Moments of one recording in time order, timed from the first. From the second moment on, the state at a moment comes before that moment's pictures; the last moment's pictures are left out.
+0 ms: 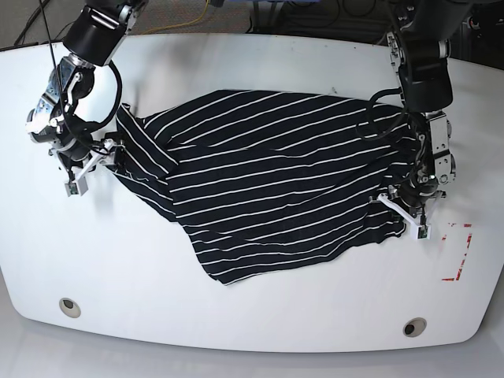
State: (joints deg) left arm -19.2 -12.6 -13.3 54.4 -8.3 -18.4 27.0; right arm 5.1 12.6 34.8 81.9 17.4 40.4 -60.6
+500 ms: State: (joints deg) left arm -19.2 -12.5 -13.3 54.4 -8.3 -18.4 27.0; right arm 15.5 12.5 34.7 74.2 17.2 40.4 -60.0
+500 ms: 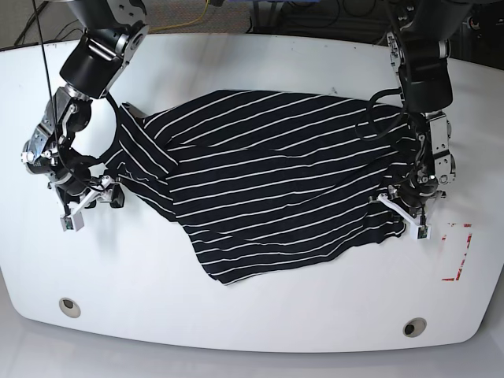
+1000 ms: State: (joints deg) left arm -19.0 -12.6 -13.3 56.1 -8.2 -18.4 27.2; right arm 13.0 13.7 34.7 65.7 17.1 40.3 -55.1
